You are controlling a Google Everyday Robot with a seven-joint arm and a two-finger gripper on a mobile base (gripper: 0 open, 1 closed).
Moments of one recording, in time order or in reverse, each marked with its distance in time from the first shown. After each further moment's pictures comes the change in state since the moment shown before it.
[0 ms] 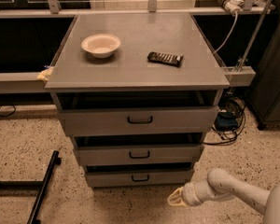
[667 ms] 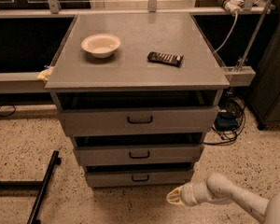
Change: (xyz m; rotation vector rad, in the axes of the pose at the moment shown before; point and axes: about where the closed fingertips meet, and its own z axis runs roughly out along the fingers) arm 0.022 -0.021 0.019 0.101 -0.005 -0.121
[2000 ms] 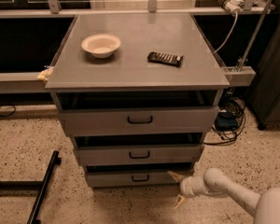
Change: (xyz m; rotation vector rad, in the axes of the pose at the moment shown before) arm 0.025 -0.047 0.009 0.091 0.068 -0.116
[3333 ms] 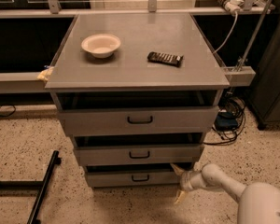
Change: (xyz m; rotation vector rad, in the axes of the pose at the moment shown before) arm 0.037 -0.025 0.019 0.018 0.046 0.055
